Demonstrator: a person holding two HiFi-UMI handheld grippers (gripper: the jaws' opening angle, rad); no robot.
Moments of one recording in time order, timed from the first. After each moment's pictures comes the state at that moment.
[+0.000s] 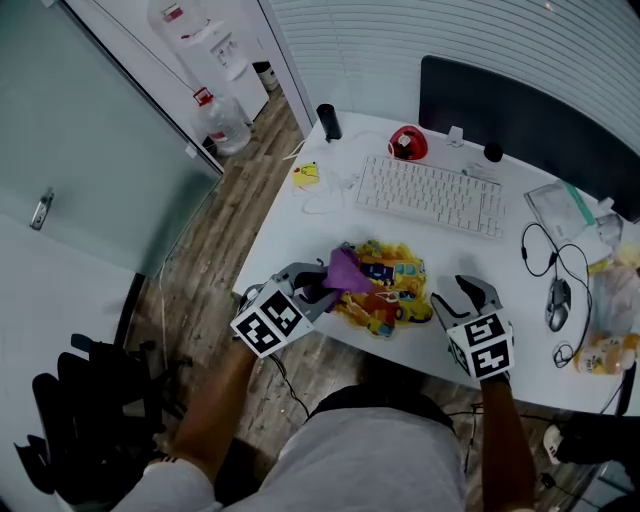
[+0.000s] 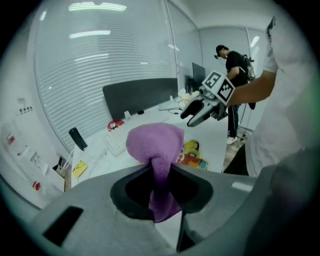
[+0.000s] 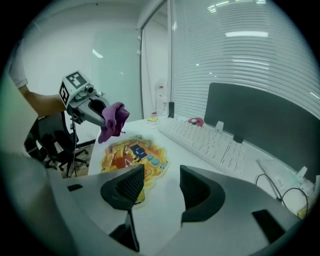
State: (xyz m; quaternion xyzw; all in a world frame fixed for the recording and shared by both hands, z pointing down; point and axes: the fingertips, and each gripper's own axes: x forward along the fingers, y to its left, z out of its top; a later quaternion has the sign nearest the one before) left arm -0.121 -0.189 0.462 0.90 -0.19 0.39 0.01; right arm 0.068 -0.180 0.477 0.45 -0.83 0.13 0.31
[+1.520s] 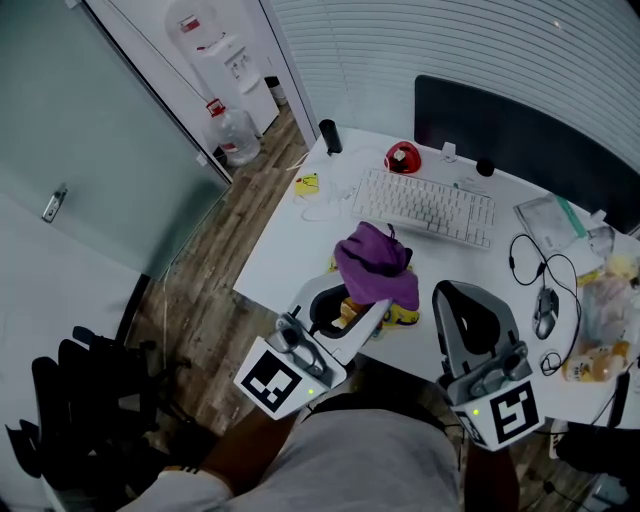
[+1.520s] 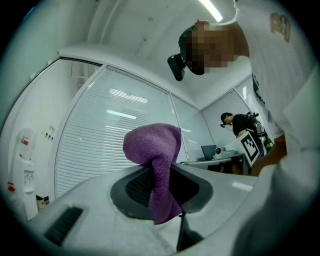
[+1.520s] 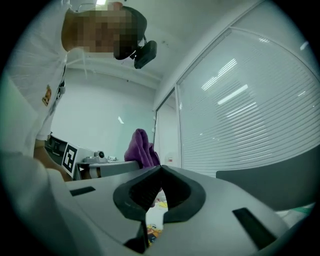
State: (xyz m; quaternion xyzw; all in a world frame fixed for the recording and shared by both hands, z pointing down) left arm -0.018 -0.122 0.239 0.95 -0.29 -0.09 -0.09; right arm 0.045 -0.117 0.233 0.43 -0.90 -0.07 -0.07
